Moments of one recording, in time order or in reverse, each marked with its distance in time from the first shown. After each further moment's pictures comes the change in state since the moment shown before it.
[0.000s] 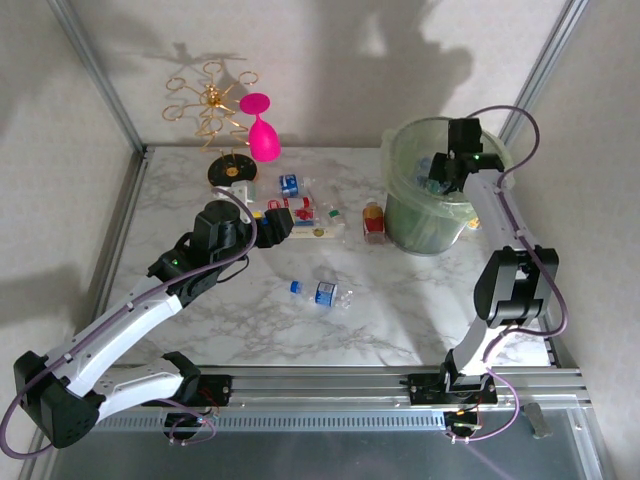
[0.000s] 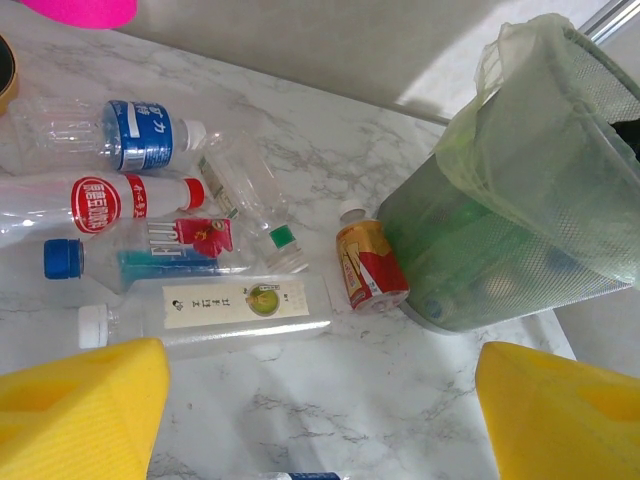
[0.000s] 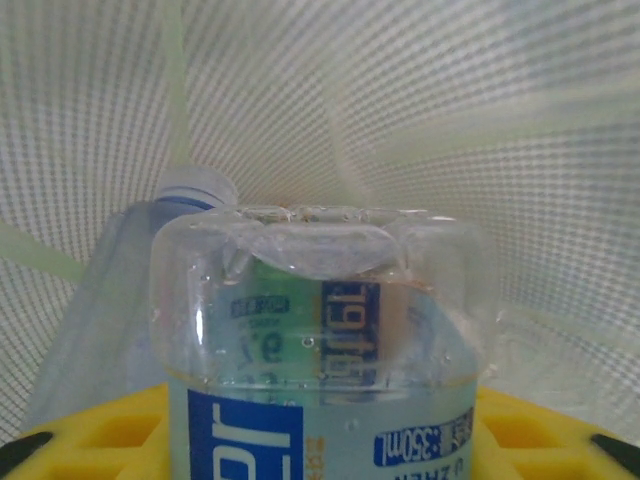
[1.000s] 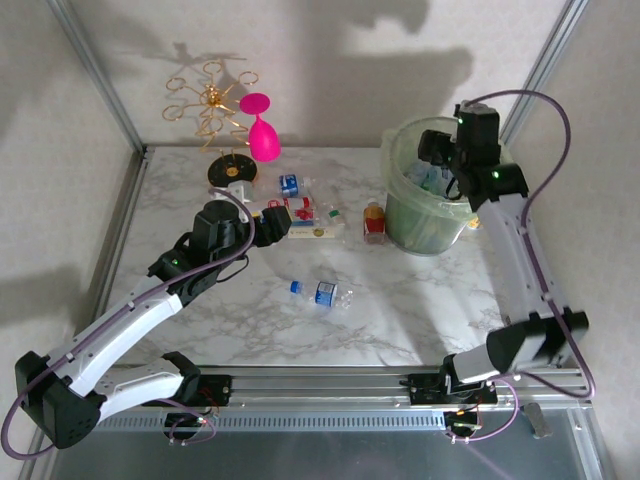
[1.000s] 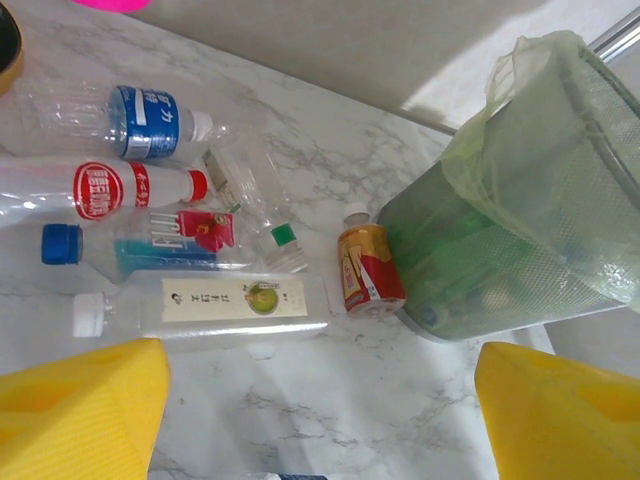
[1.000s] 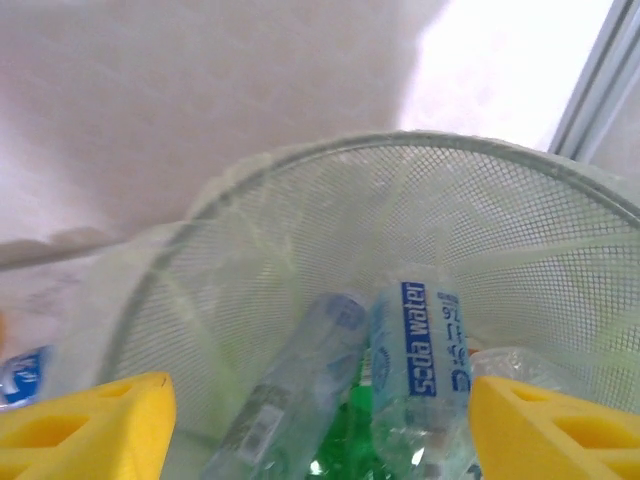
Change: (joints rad) left arm 0.019 0.002 -0.014 0.008 0.013 -0.075; right arm 0.119 -0.353 -0.008 0.033 -0.033 0.022
